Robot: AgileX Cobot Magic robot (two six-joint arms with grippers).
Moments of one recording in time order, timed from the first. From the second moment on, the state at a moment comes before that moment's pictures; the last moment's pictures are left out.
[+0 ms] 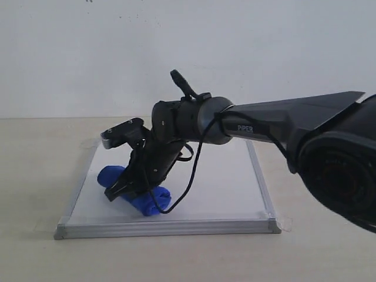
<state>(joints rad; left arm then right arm) -0.02 0.00 0.00 0.07 0.34 -0.17 0.70 2.39 -1.89 0.27 0.67 -0.31</state>
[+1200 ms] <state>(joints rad) -0.02 0.00 0.00 0.07 0.34 -0.17 0.68 2.45 -2.01 -0.12 0.71 0.04</state>
